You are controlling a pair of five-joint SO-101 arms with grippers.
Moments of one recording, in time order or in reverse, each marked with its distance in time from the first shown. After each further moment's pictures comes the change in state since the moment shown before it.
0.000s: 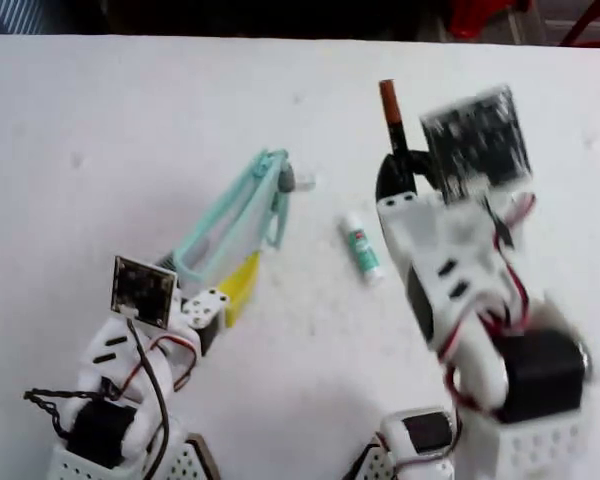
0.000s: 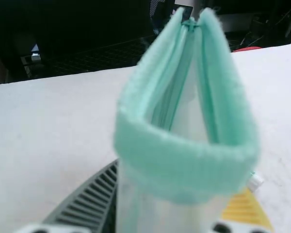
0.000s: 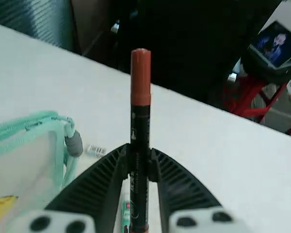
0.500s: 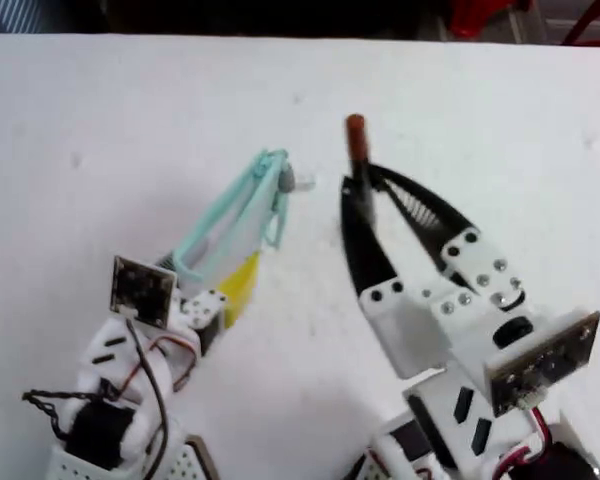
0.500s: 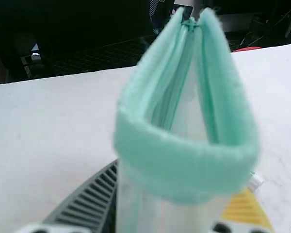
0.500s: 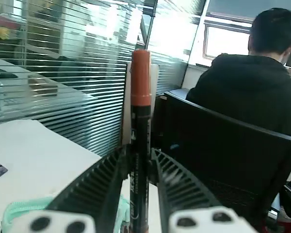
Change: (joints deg) left arm 0.0 0.0 0.0 0.0 0.0; right arm -17.8 -19.3 14.9 -22.0 -0.5
